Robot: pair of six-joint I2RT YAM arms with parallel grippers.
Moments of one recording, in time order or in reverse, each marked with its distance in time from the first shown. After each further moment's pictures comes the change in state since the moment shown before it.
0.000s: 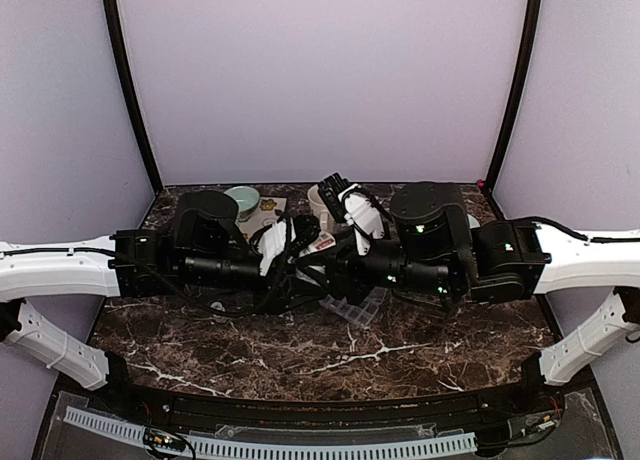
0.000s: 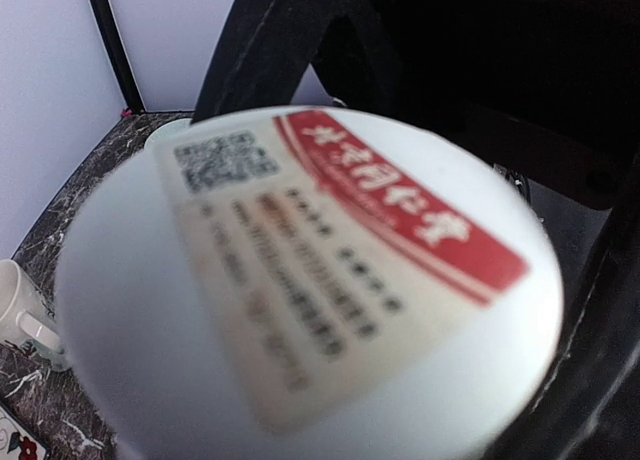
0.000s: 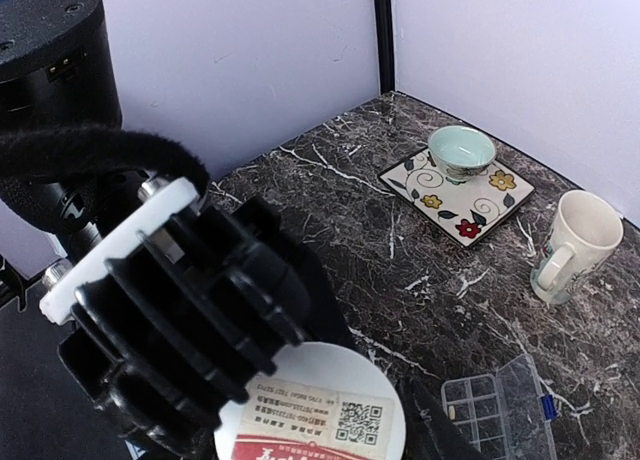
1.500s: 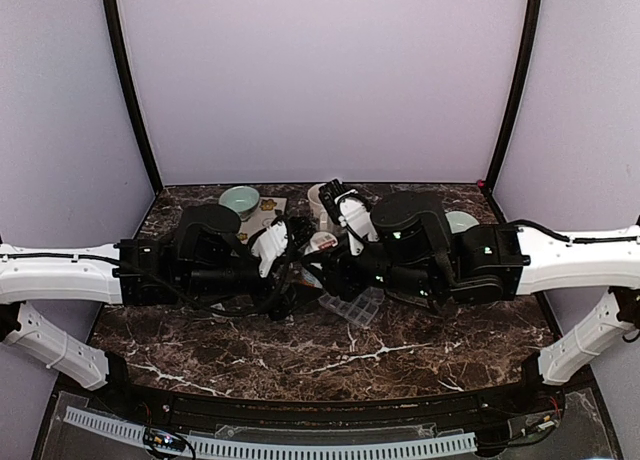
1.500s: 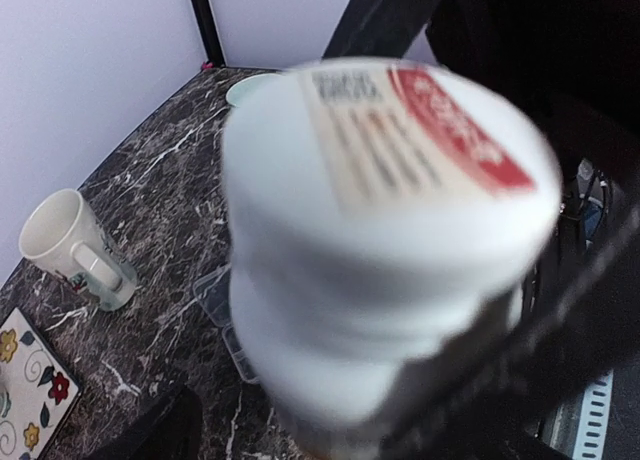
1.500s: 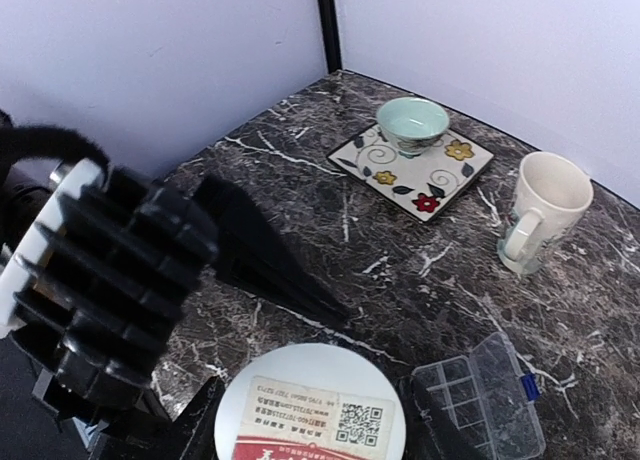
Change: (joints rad) left arm 0.000 -0.003 -0.056 0.026 -0.226 -0.058; right arm -0.040 0.048 -0.022 0.009 0.077 0.050
